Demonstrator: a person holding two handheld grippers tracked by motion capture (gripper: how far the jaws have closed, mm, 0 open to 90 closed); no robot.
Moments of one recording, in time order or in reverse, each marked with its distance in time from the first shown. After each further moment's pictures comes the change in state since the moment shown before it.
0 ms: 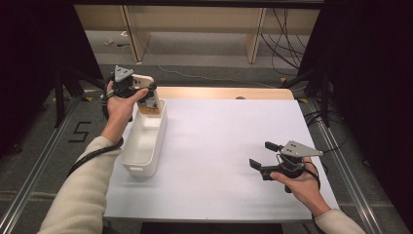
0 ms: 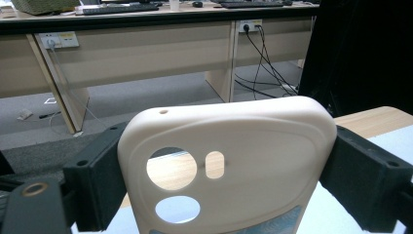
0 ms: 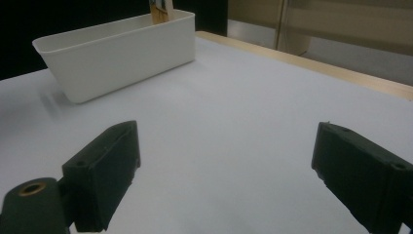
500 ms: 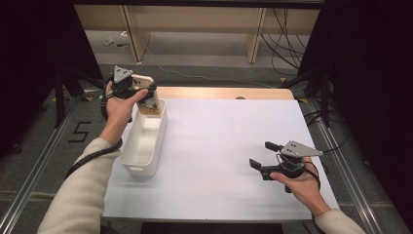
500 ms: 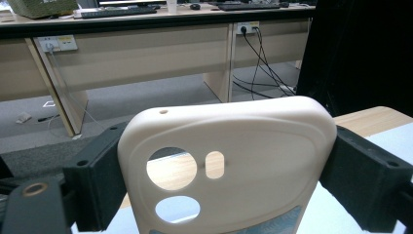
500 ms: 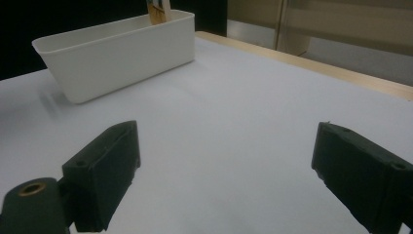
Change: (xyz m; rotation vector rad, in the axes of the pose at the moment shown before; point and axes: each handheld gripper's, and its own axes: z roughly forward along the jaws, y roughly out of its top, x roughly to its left) left arm -0.001 0.001 -0.006 -0.006 -0.005 0.005; right arm 0.000 0.000 0.000 -0.001 -0.003 0.000
